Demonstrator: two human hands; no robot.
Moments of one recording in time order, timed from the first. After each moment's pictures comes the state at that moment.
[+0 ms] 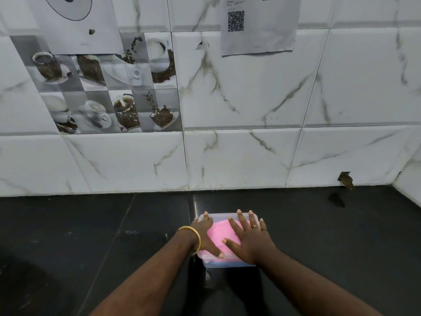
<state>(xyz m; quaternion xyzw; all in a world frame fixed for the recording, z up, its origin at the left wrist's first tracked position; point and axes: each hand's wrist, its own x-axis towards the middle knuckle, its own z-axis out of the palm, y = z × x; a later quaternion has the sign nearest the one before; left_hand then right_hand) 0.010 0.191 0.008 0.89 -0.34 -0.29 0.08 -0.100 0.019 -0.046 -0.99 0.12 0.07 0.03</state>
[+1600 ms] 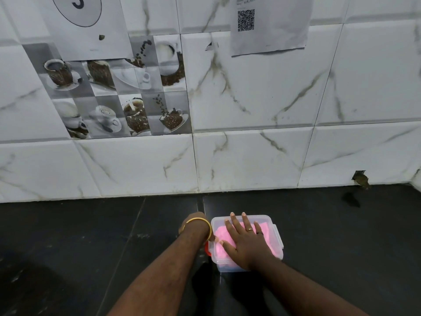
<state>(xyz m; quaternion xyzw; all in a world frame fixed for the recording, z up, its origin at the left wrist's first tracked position) 0.029 0.194 0.037 0.96 -0.09 -0.25 0.09 -0.073 0.065 -0.054 -0.99 0.10 0.02 0.06</state>
